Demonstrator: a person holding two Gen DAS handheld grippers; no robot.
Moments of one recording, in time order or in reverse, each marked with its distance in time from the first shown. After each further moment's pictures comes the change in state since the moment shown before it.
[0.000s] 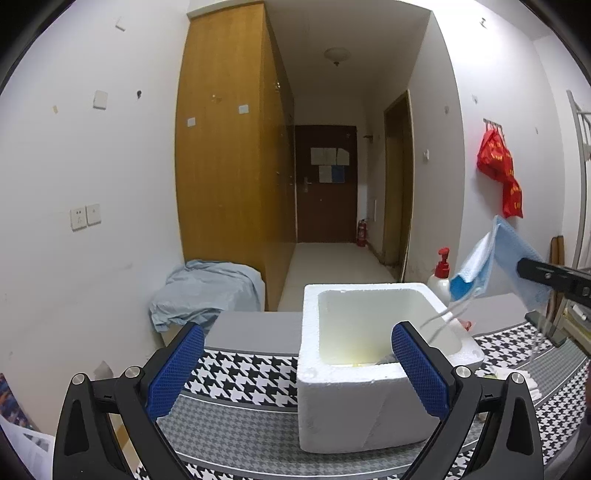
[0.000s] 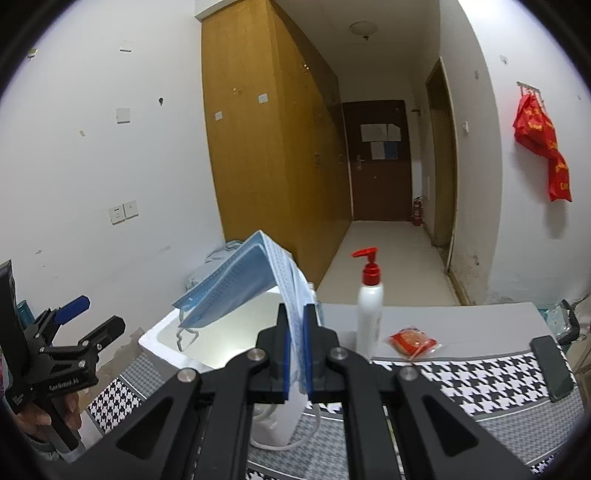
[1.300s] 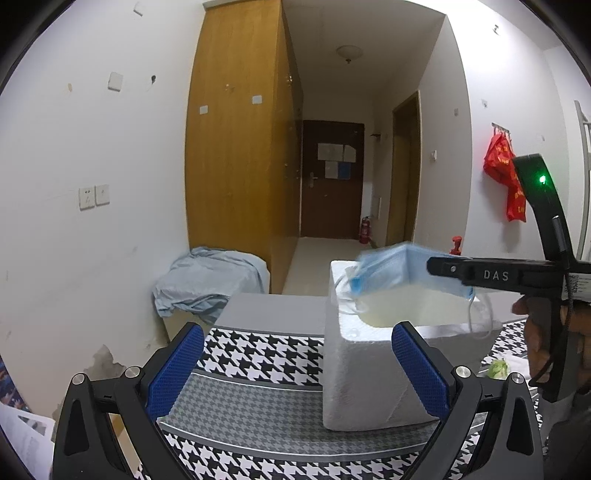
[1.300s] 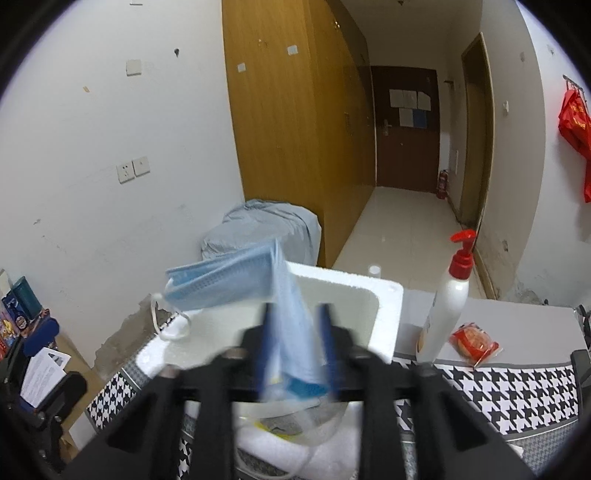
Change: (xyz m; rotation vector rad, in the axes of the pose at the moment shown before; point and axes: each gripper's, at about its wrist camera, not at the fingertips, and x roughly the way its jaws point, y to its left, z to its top) left arm -0.005 0.034 -0.025 -0.041 0.021 0.003; right arm 0.098 0.057 0.002 -0.042 0.173 0.051
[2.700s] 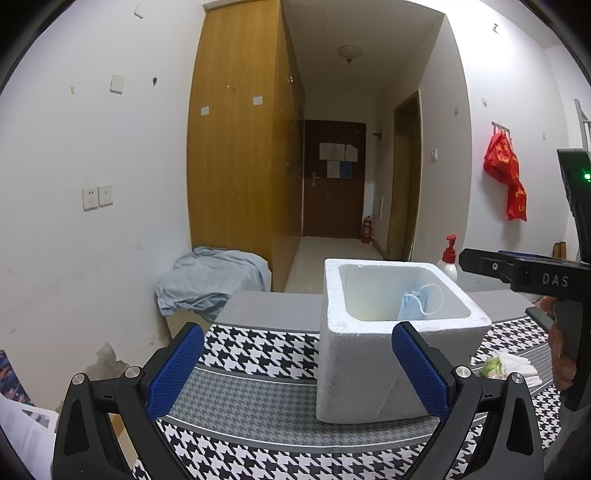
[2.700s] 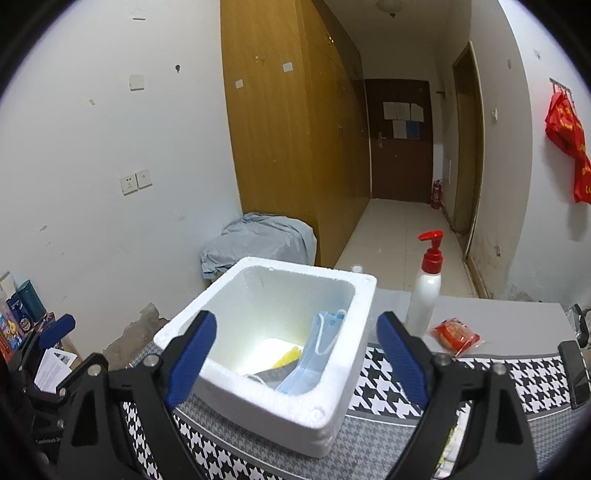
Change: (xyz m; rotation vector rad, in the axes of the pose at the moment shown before) left arm -0.013 -0.013 -0.001 0.008 -0.003 0.011; right arm -0.056 -0.005 -0.015 -0.006 -0.085 -0.018
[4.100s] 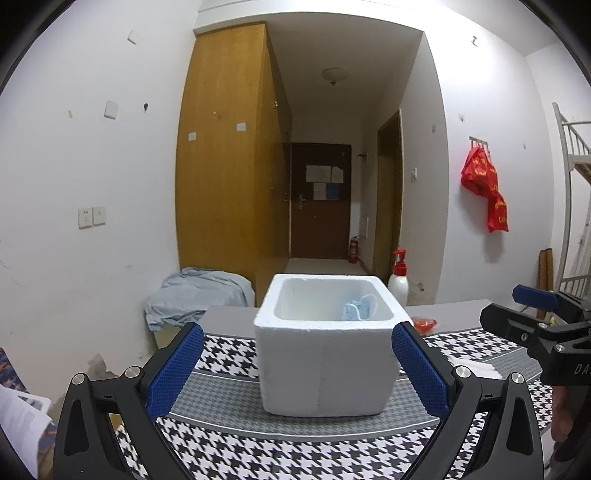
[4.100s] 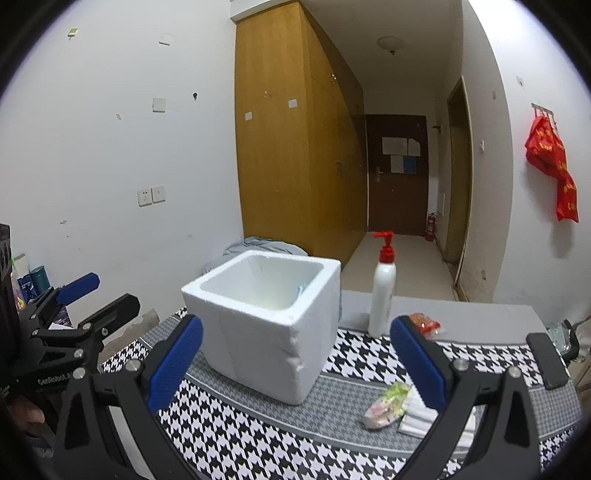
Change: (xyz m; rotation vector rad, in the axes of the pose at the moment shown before) left arm -0.057 -0.063 -0.013 0.009 -0.096 -0.038; right arm -0.096 -0.025 -0.066 -0.034 -0.132 -0.007
